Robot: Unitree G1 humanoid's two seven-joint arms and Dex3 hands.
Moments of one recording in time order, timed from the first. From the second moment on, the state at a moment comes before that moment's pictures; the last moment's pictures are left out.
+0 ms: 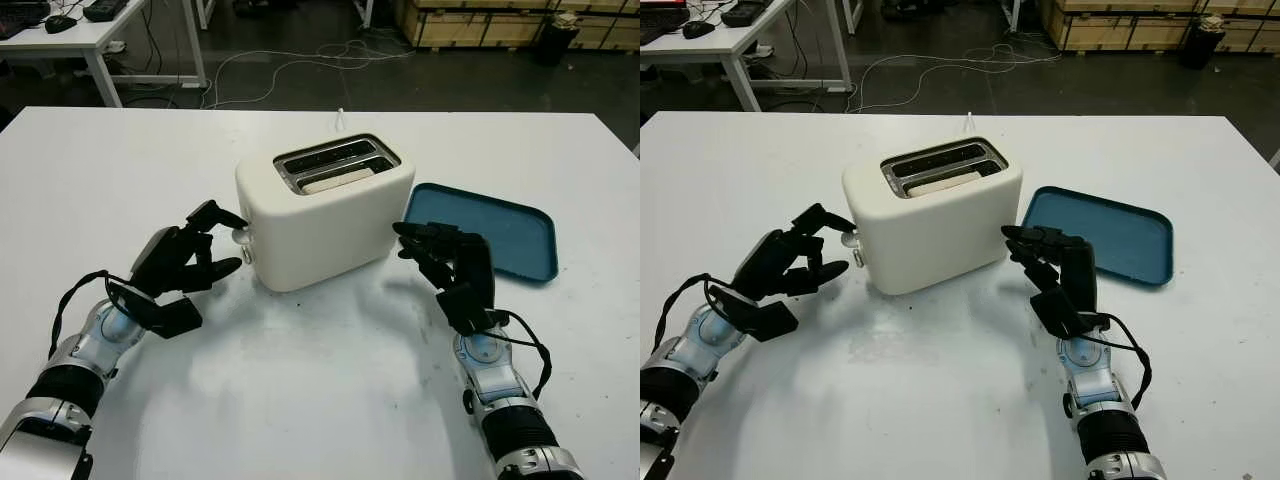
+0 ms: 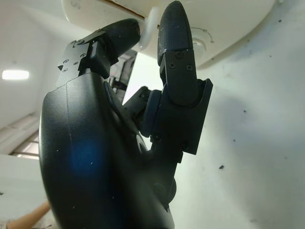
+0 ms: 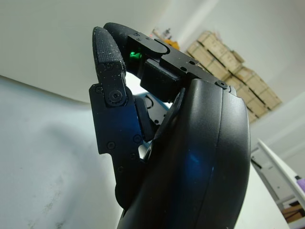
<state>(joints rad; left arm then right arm) -0.44 0.52 -0.22 0.83 0.29 -0.88 0.07 -0.25 -0.17 -0.01 0.58 -0.21 -0.56 -0.20</state>
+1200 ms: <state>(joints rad) -0.47 0.49 -0.22 0.79 0.43 -0.82 0.17 -0.25 -0.15 -0.02 0.58 -0.21 -0.56 -0.20</state>
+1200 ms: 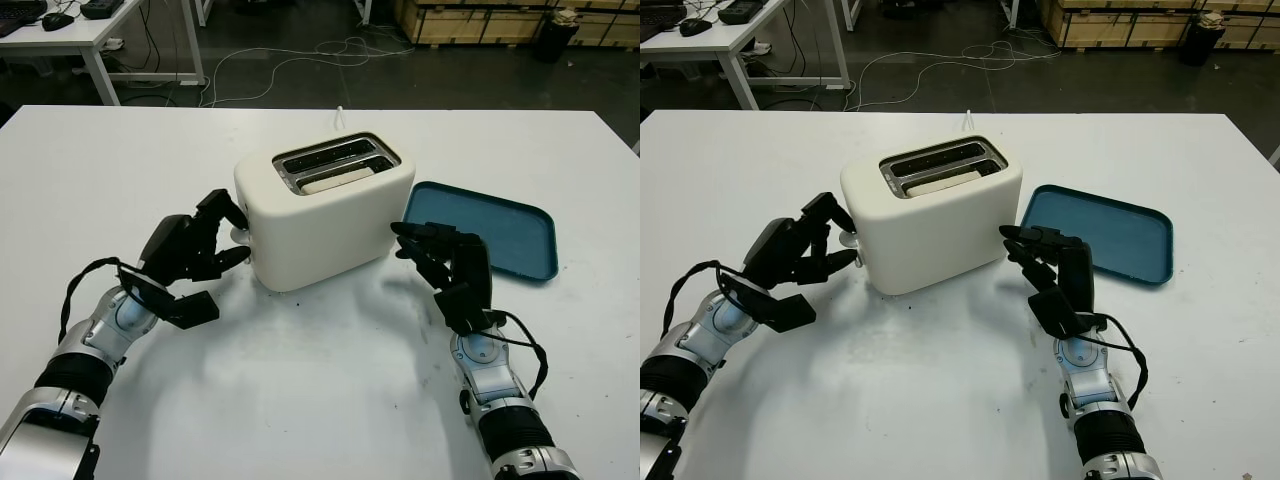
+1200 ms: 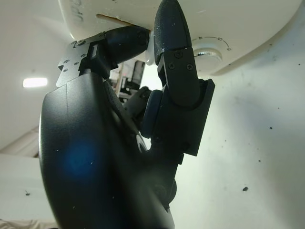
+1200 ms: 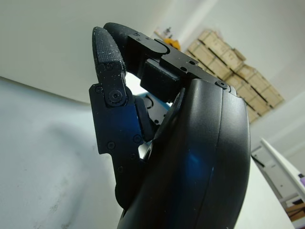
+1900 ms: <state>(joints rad) -0.57 0.45 -0.36 0.98 0.47 -0.67 0.29 -0.25 -0.15 -0.02 0.58 -0.21 -0.56 -0.20</state>
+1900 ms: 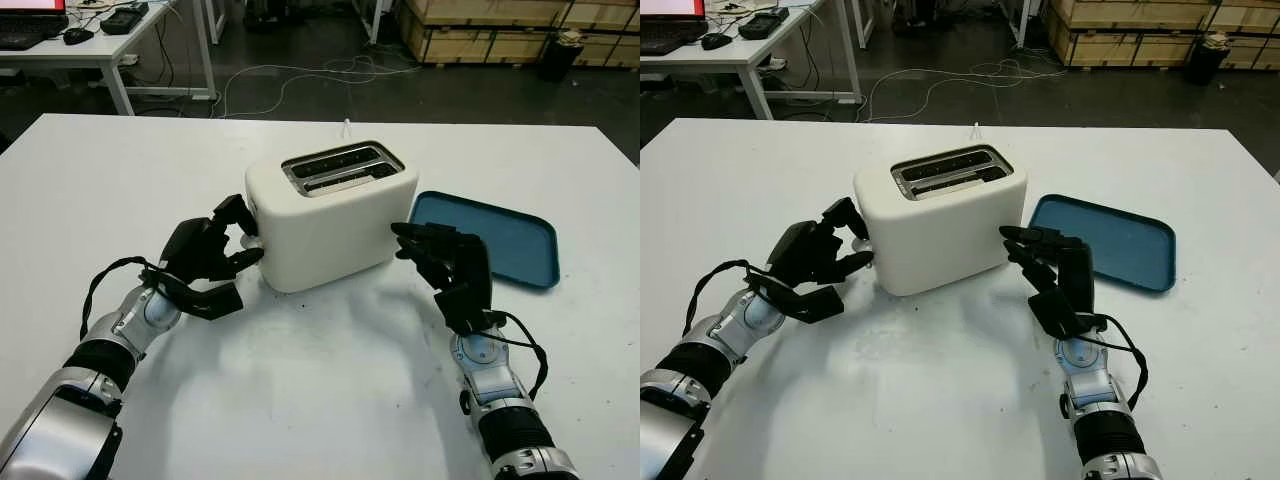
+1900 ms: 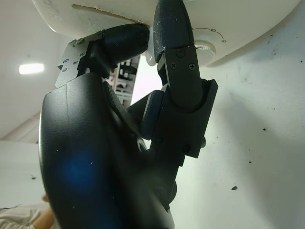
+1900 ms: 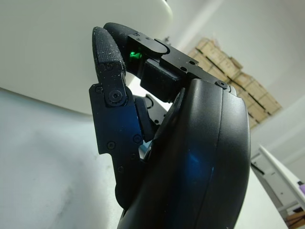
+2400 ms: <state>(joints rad) -0.57 0.45 -0.37 0.98 0.47 -0.67 0.29 -0.25 -0.15 -0.02 0.58 -0.21 -0.56 -0.20</state>
